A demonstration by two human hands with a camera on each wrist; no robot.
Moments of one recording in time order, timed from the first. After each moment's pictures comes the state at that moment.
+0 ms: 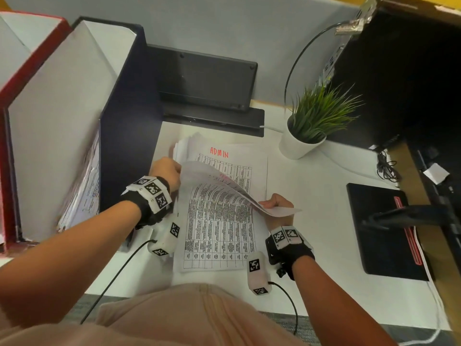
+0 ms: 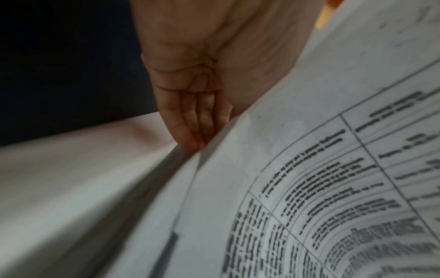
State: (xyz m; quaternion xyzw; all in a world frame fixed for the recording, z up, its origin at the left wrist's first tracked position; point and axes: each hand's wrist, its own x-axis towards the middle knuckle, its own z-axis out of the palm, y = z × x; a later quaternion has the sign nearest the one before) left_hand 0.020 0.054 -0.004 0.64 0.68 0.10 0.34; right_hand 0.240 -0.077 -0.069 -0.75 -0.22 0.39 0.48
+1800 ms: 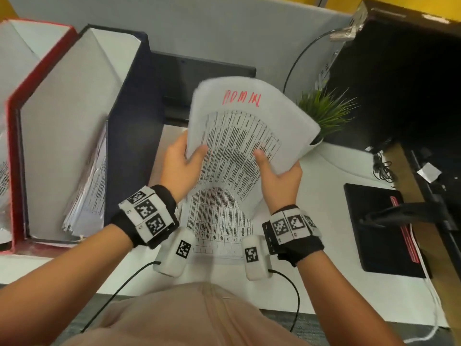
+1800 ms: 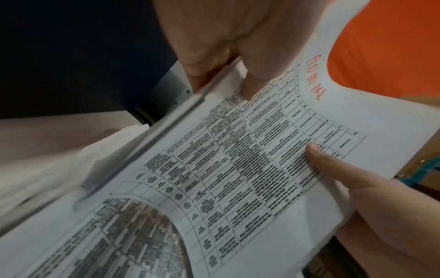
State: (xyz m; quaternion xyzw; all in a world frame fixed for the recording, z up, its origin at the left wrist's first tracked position) left_hand 0.041 0.008 0.058 0.63 0.44 0.46 0.44; right_hand 0.202 -0.048 0.041 -0.60 -0.30 0.28 0.68
